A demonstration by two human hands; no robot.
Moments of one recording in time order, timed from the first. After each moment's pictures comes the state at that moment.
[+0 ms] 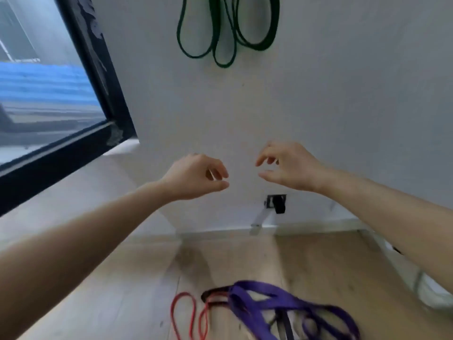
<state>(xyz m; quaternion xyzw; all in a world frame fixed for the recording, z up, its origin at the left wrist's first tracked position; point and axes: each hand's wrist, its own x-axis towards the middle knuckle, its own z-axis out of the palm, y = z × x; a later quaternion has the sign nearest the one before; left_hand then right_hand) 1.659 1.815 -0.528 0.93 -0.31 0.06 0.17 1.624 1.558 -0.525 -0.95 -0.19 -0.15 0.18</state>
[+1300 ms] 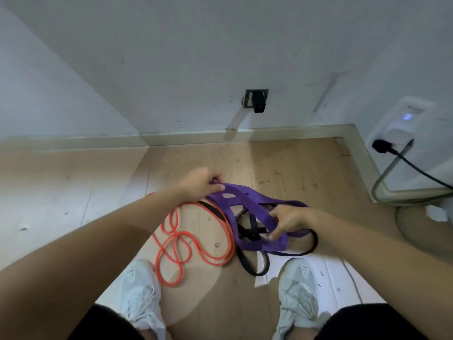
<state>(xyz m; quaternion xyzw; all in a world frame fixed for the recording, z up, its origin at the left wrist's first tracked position) 1.601 1.764 -0.845 0.89 -0.30 -0.21 0.27 1.492 1.488 -0.873 -0.85 0.03 0.46 0.25</state>
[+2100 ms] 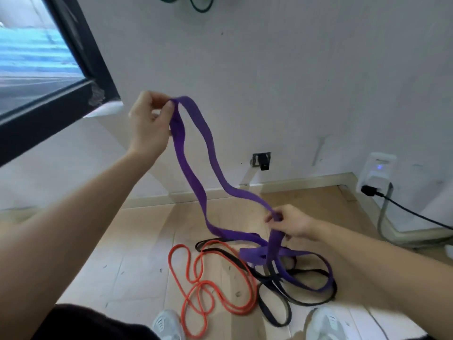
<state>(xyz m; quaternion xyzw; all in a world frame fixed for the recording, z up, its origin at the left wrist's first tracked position) 1.610 1.824 -0.548 0.80 -0.12 0.27 0.52 1.501 1.526 -0.739 -0.89 0.04 0.18 0.42</state>
